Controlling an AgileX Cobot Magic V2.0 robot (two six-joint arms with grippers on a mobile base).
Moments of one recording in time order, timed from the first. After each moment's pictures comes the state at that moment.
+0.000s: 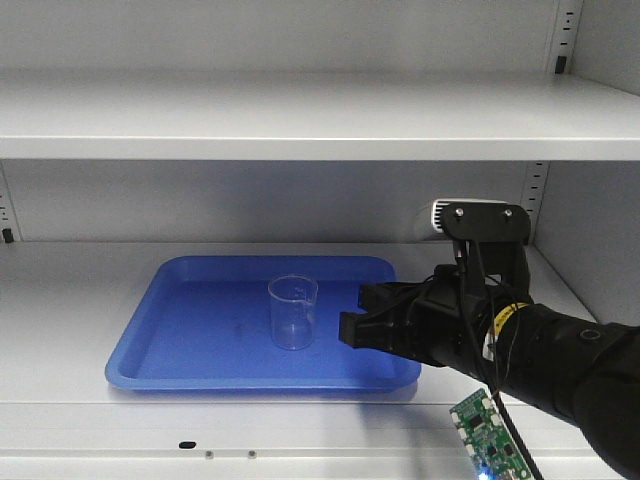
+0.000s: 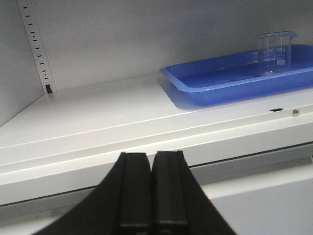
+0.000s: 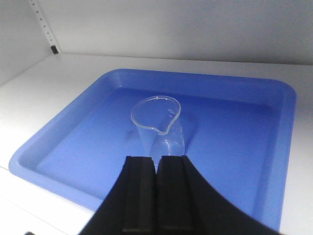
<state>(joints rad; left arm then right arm) -0.13 -0.01 0.03 0.05 0.00 0.09 0.54 1.37 -1.05 -0.02 0.05 0.16</state>
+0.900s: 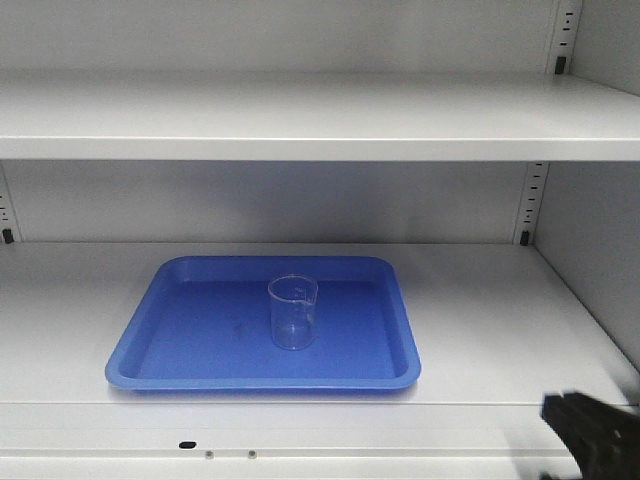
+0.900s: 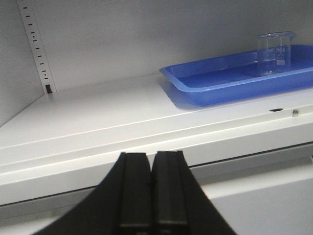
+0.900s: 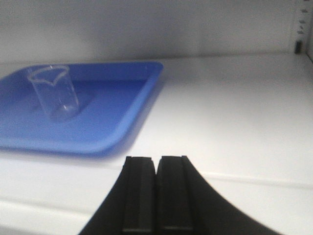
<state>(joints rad) -0.13 -0.01 0.03 0.05 0.00 0.09 0.32 0.89 -0.39 0.20 -0.22 -0.11</state>
